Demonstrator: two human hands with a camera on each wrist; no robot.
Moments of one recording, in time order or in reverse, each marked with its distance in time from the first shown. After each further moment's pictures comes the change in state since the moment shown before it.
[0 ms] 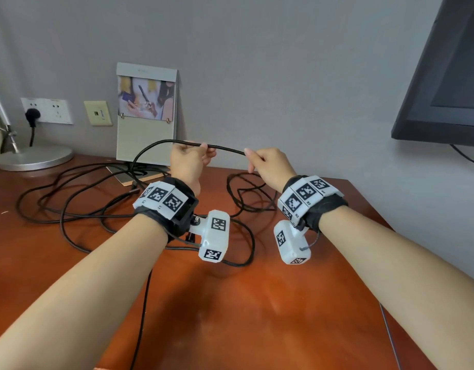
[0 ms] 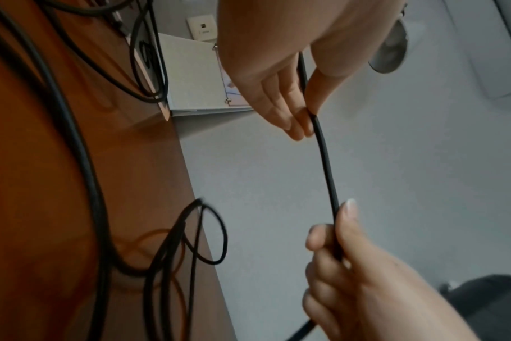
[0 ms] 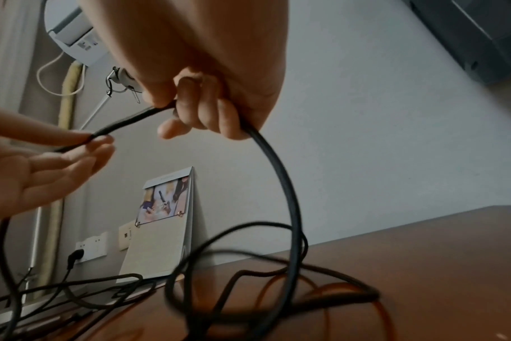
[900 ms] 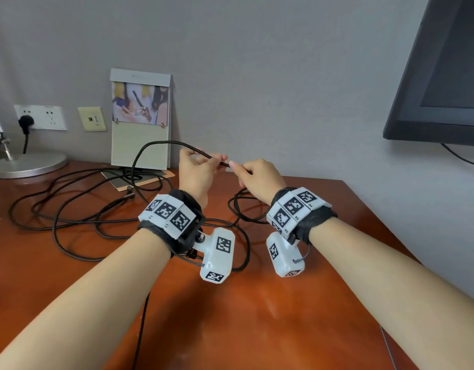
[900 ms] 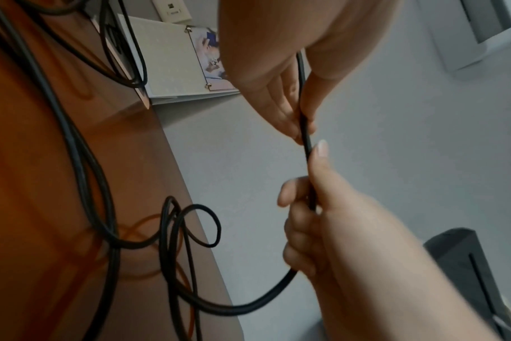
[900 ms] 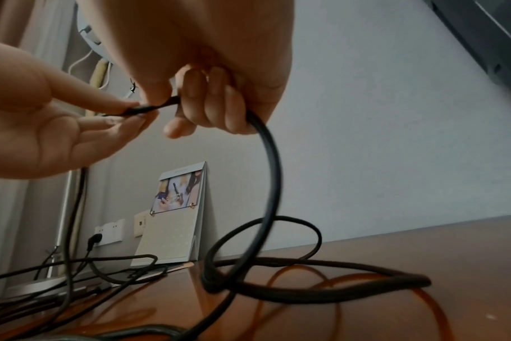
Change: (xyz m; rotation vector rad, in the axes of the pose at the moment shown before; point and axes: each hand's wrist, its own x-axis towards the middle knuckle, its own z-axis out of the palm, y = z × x) left_hand -0.032 -0.006 0.014 0.044 -0.116 0.040; right_hand -0.019 -0.003 0.009 -0.084 -0.019 -0.067
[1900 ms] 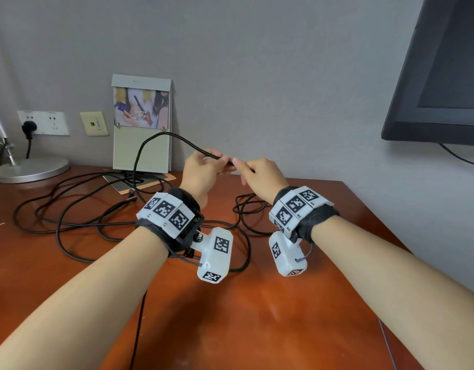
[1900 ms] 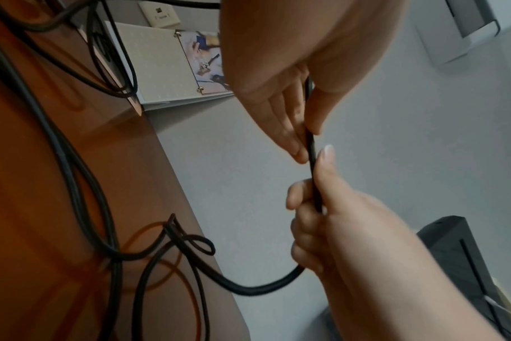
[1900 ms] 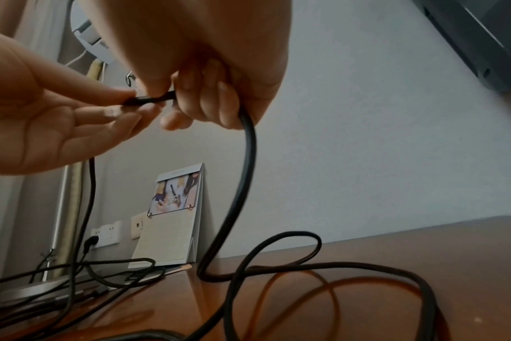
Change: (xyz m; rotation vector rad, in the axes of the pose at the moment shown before) left_hand -0.005 0.011 0.000 0.098 -0.137 -0.041; right_hand 0.002 -0.001 -0.005 -0.012 0.042 -0.010
